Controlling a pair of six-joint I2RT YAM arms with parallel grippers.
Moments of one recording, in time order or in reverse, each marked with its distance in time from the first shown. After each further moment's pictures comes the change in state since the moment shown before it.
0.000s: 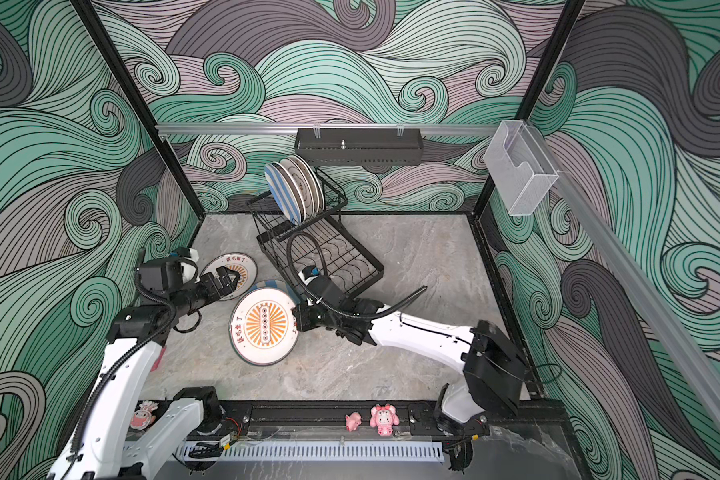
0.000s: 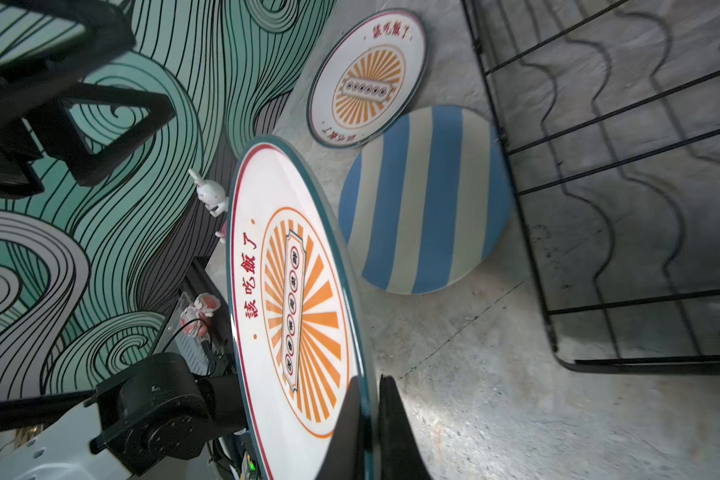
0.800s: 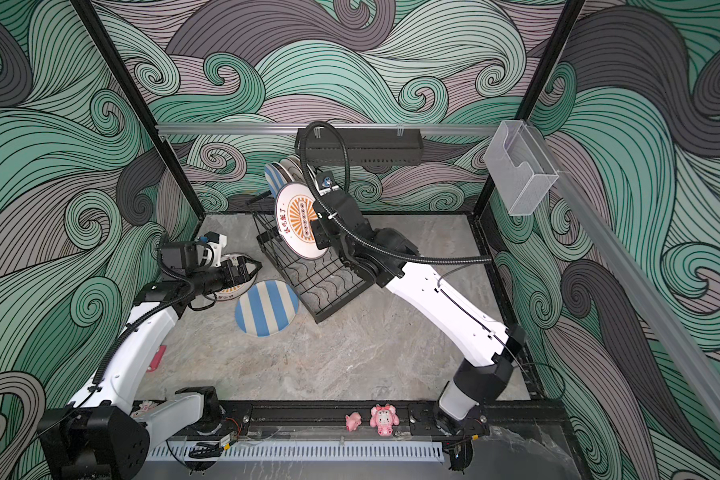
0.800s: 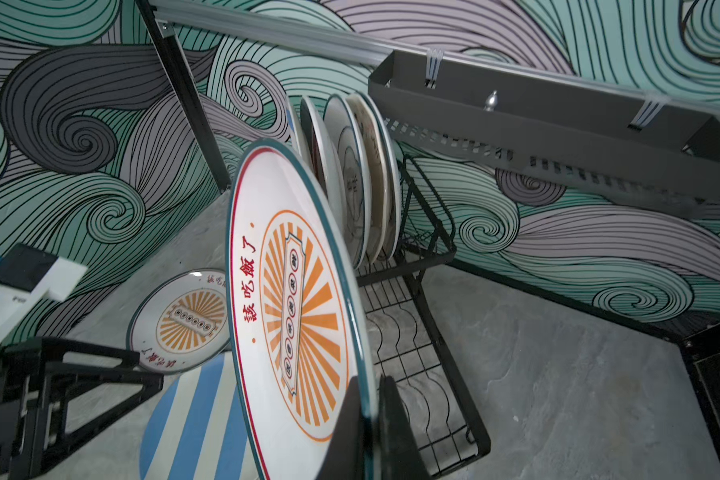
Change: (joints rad) left arm 0.000 0.207 -0.033 0.225 0.279 0.098; right arm -0.109 0.179 0.935 -0.550 0.573 -0.534
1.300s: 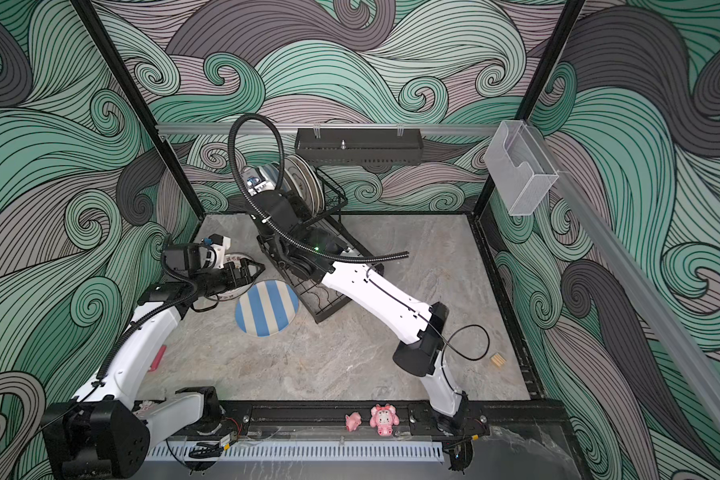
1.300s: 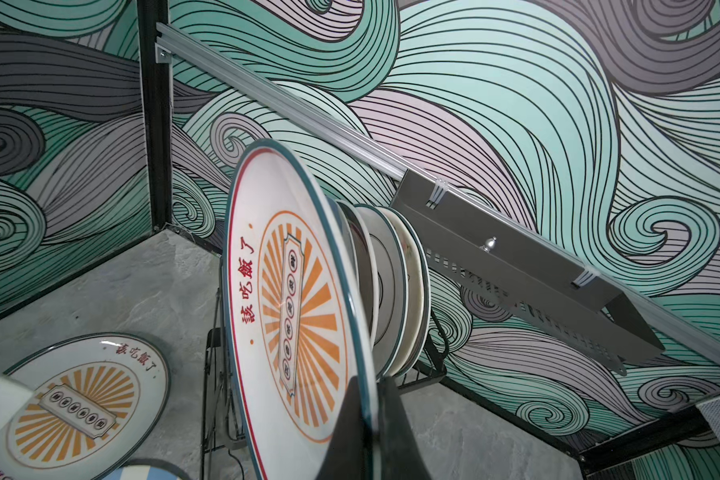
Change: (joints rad) left arm -0.005 0.013 -0.021 0.034 0.047 0.000; right arm 0.133 0.398 0.404 0.201 0.297 -0.384
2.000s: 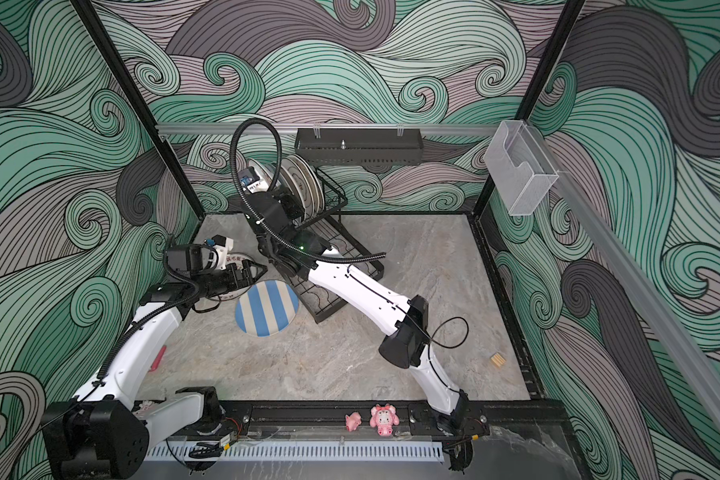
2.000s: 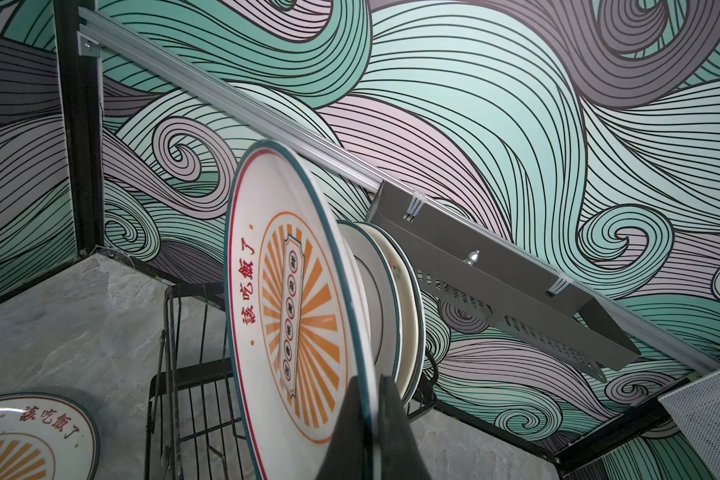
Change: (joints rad) left arm -0.013 0.000 -0.011 0.008 0.024 -0.003; right arm -0.020 0.105 0.016 0.203 0.095 -0.100
